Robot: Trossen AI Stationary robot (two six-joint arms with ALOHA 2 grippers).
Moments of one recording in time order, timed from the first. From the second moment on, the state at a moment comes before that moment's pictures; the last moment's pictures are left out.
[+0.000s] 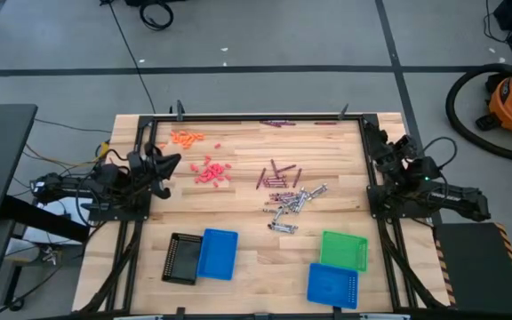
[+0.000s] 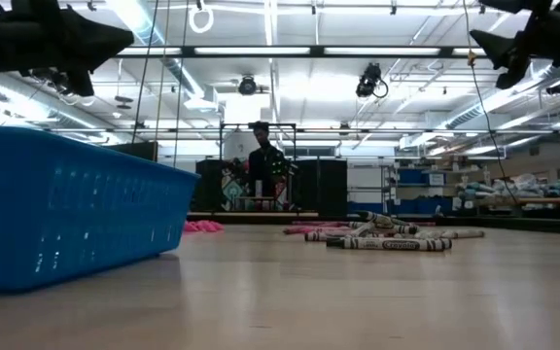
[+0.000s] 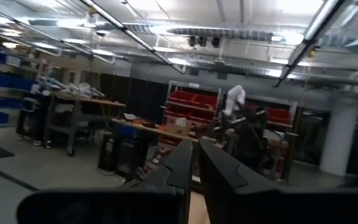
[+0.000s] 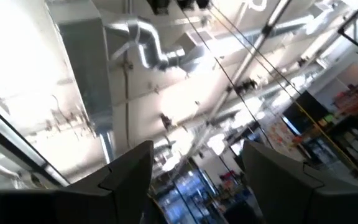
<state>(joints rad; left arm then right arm) -0.07 0.05 0.03 0.44 -0.45 -0.04 -0.26 0.03 0.02 0.73 0.33 0.39</state>
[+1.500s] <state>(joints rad) -0.15 0.52 0.39 0.08 -0.50 0.05 0.06 1.44 1.12 -0.14 0.38 0.14</state>
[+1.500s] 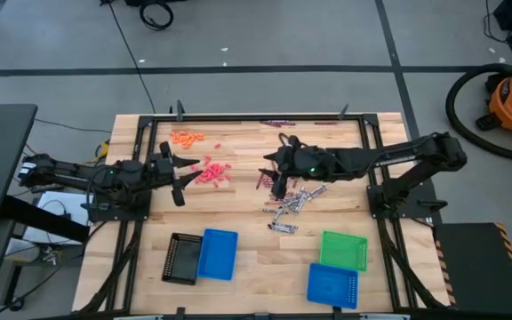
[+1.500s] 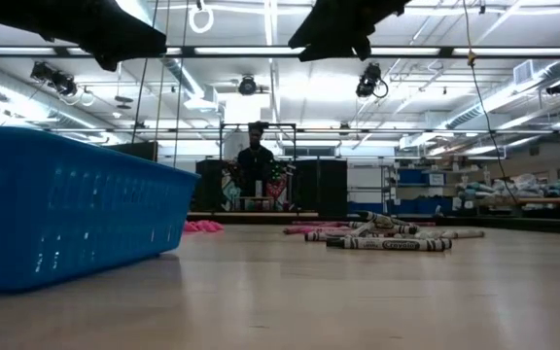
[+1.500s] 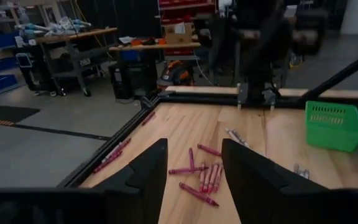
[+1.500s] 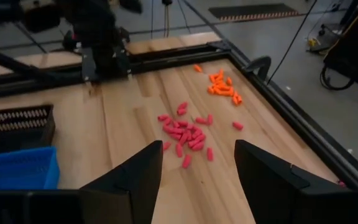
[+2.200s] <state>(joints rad) -0.15 0.57 0.39 0.12 -0.50 0.07 0.14 1.64 1.34 -0.49 0.36 0.21</state>
